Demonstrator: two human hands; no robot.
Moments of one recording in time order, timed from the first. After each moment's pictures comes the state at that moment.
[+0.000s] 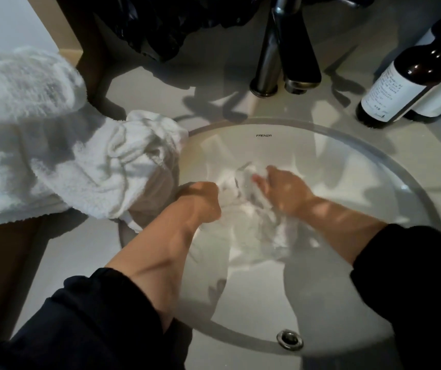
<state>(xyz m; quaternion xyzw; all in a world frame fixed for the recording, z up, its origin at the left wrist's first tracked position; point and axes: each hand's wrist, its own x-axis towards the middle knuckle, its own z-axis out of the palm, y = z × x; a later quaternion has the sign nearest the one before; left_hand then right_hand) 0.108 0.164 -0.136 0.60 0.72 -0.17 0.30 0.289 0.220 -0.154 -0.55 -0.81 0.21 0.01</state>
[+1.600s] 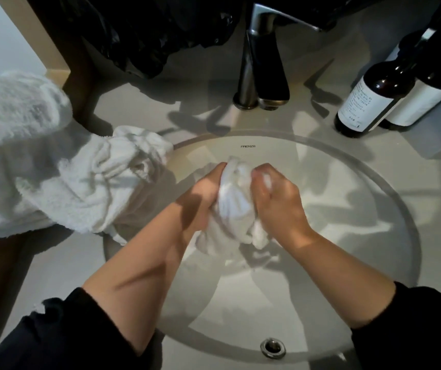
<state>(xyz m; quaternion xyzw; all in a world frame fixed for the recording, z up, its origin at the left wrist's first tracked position) 0.144 0.160 -0.081 0.25 0.61 0.38 0.65 0.278 0.165 -0.089 -0.58 -0.67 0.35 0.31</state>
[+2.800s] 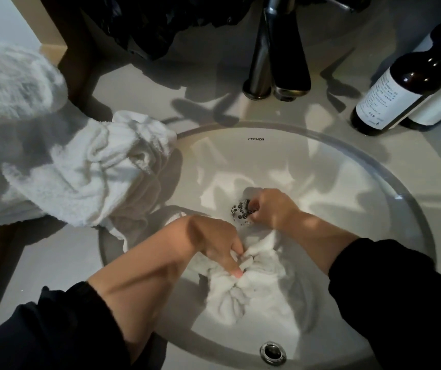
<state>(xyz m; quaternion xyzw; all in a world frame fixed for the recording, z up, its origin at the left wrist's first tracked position) 0.146 0.145 -0.127 0.75 0.42 -0.22 0.45 0.292 0.218 -0.179 -0.55 -0.77 0.30 -0.11</state>
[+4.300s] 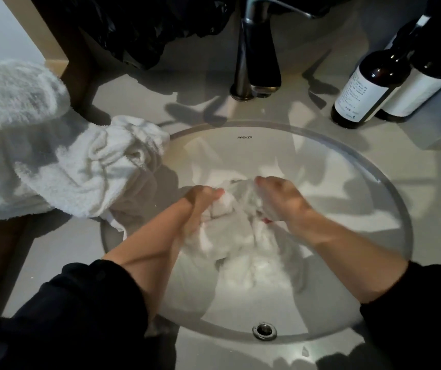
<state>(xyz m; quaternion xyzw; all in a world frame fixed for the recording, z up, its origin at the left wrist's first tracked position) 0.143 0.151 -0.117 0.31 0.71 0.22 0.60 0.300 0.177 -0.111 -0.60 -0.48 0.60 0.22</state>
